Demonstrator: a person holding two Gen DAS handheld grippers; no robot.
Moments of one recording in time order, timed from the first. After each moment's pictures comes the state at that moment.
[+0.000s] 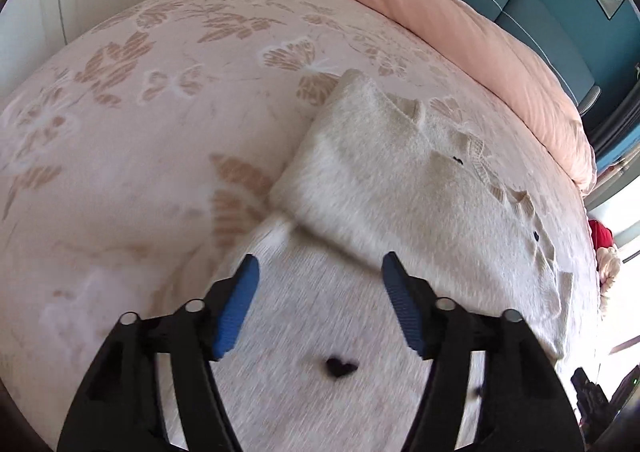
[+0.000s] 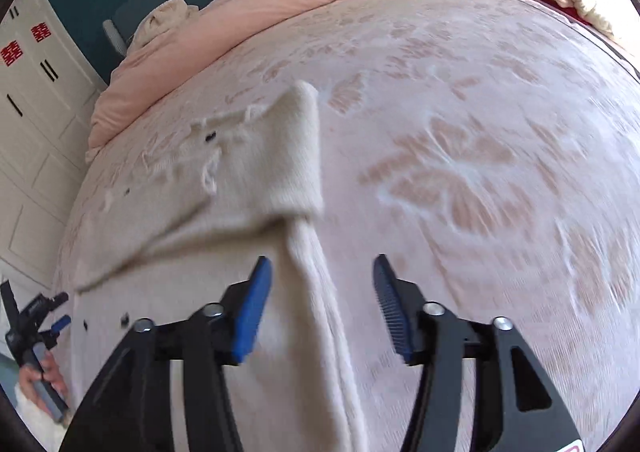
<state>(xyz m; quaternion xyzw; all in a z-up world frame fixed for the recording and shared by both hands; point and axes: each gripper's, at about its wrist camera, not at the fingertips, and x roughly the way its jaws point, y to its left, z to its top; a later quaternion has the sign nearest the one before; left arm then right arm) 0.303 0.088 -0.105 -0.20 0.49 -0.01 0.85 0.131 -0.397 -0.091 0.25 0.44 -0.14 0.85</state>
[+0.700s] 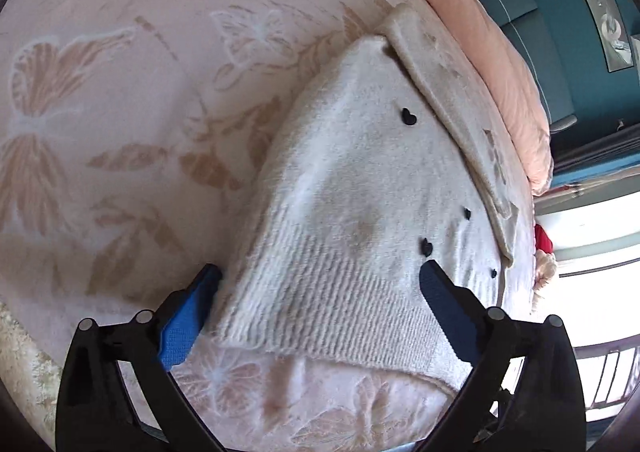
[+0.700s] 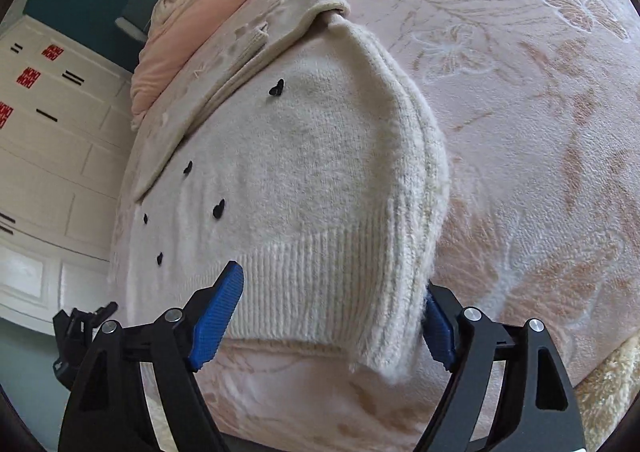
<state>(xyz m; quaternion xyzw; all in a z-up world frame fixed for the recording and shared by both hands) 0.130 0.136 -0.128 -0.35 0.55 -0.06 0.76 0.027 -0.302 -0.132 0.38 0.47 -0.06 0.79</state>
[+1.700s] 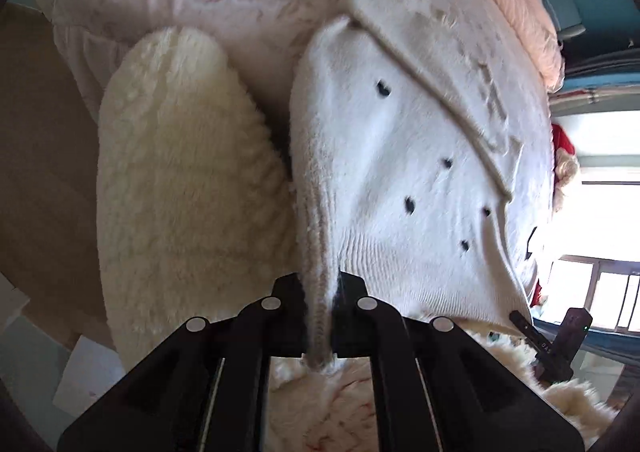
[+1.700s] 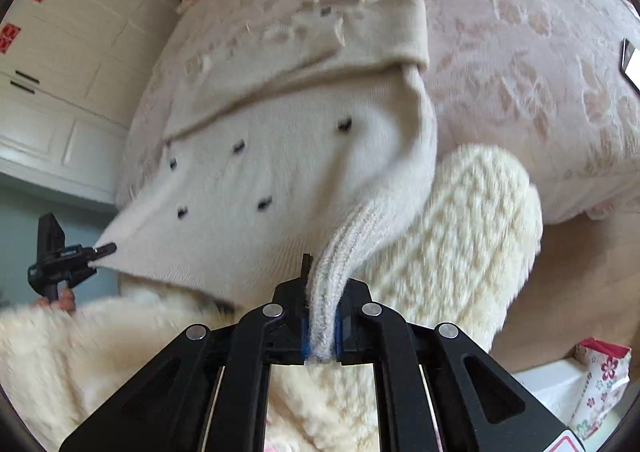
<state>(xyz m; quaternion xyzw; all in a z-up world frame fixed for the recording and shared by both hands) -0.078 0.177 -0.024 -0.26 0.65 -0.09 0.70 -0.165 -0.293 0.006 0.25 0.57 0.03 0.78</state>
